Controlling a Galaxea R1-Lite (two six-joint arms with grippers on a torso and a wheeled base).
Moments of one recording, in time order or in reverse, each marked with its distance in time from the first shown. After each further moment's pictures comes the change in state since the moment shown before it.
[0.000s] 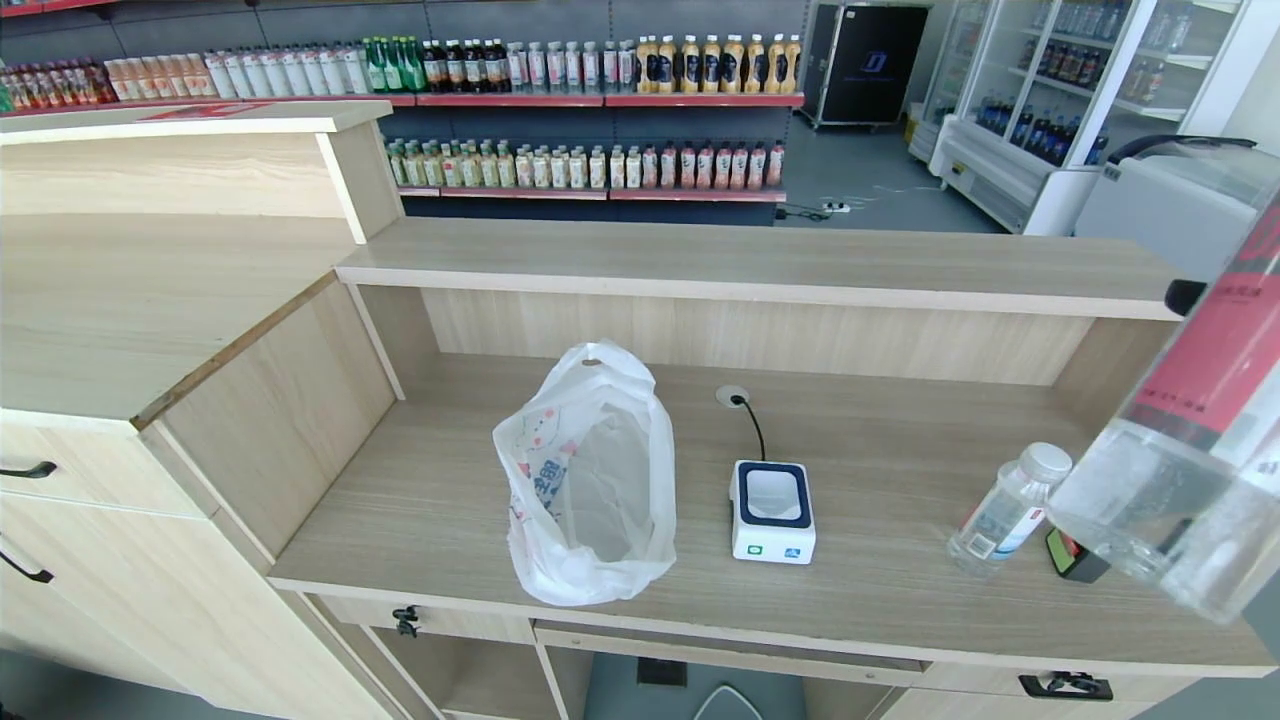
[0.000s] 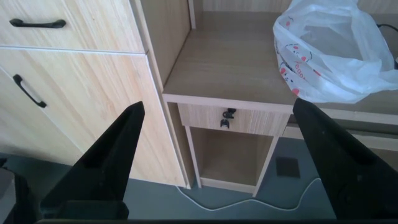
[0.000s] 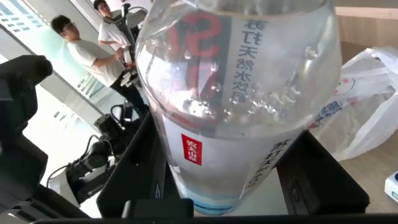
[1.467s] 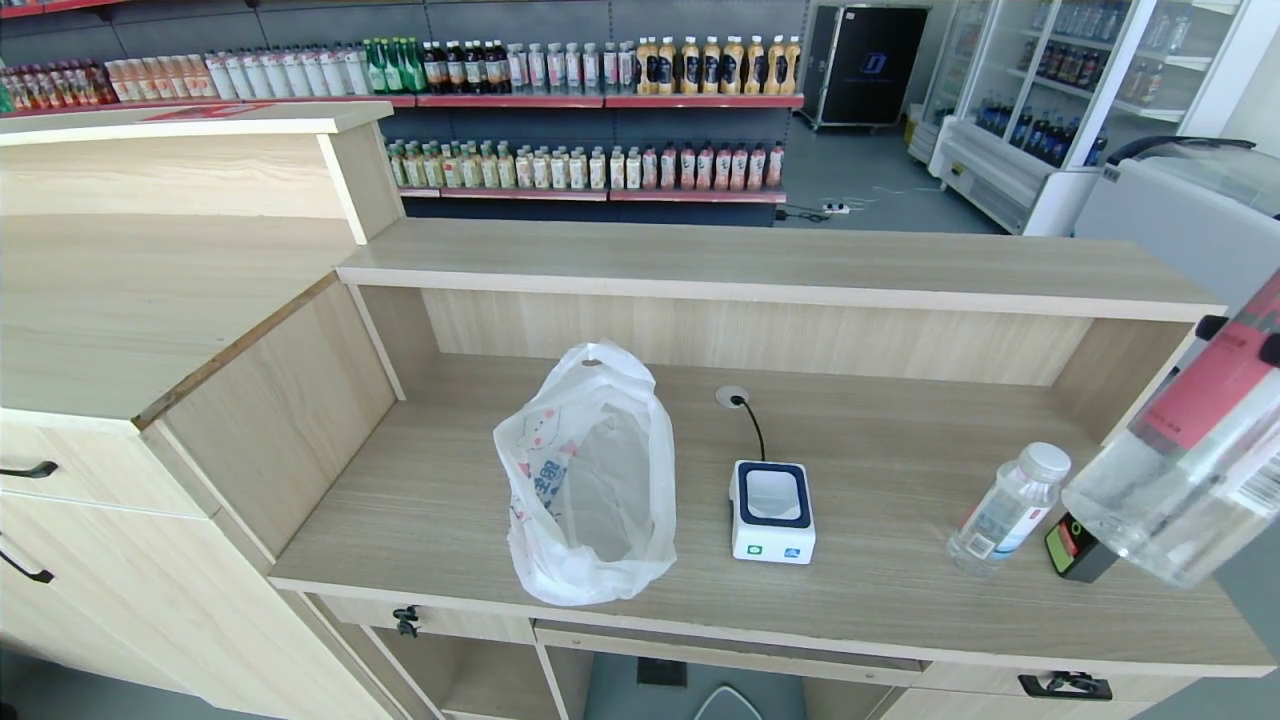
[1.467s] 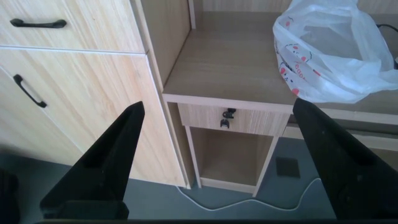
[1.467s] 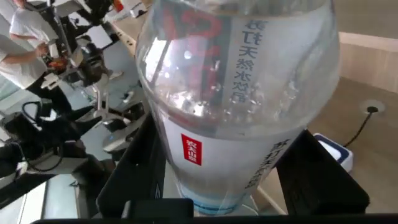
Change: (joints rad) left arm 0.000 0.000 0.000 0.000 0.000 0.000; right arm -0.271 -0.009 0.103 -0.011 0.028 -0.236
